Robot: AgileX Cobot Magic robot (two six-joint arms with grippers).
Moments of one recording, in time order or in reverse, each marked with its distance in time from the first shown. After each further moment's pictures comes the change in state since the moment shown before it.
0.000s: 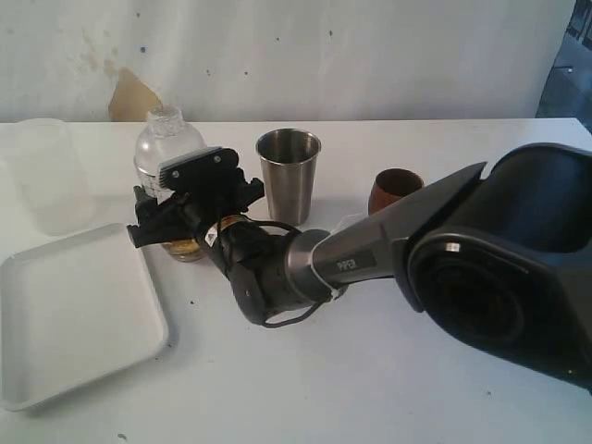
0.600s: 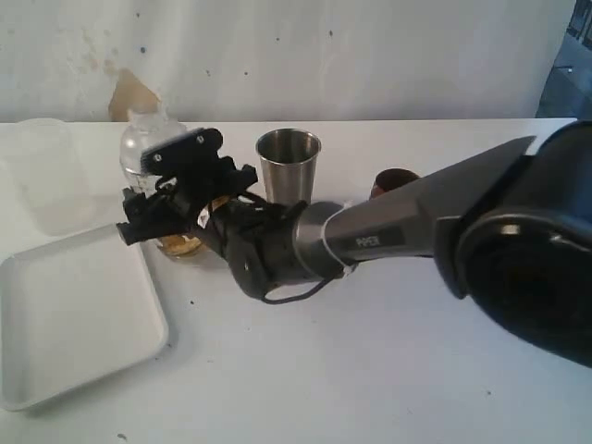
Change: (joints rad) left arm 0.000 0.000 0.000 0.000 0.000 0.000; right arm 0.000 -0.114 0.004 -0.032 0.225 -0.070
